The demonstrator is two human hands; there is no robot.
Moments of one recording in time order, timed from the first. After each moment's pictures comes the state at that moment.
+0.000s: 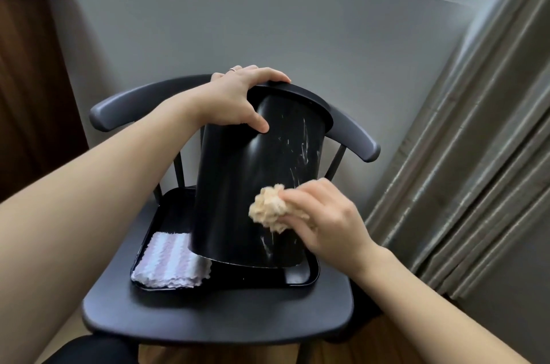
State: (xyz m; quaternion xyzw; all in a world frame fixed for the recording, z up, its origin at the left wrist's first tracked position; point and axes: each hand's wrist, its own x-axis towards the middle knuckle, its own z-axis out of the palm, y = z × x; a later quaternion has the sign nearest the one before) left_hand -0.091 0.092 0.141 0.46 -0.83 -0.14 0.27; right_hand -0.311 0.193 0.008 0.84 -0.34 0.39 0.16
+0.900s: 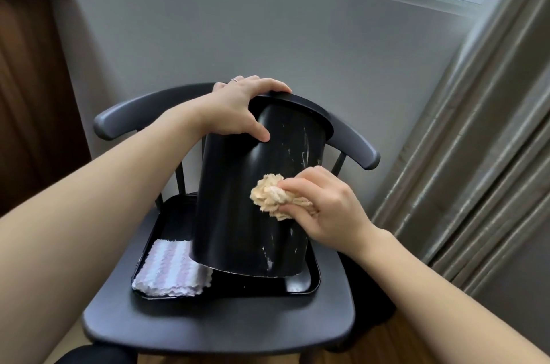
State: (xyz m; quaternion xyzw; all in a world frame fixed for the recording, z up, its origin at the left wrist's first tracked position) left_hand -0.090 0.087 0.140 0.45 -0.84 -0.13 0.27; right_hand -0.311 0.169 0.030 0.85 -0.32 0.39 0.14
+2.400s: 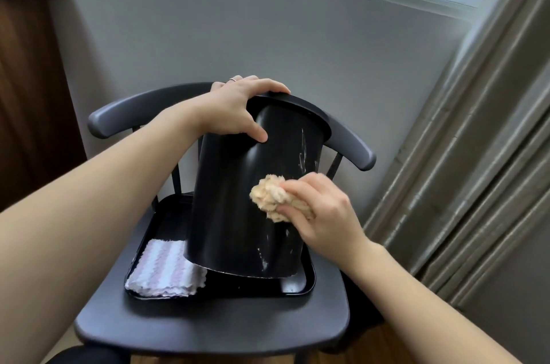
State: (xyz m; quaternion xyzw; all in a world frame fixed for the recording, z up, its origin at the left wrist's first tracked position) left_hand -0.092 0.090 0.141 0.45 -0.84 -0.14 0.27; right_hand -0.308 0.182 0.021 0.82 -0.36 0.42 0.13
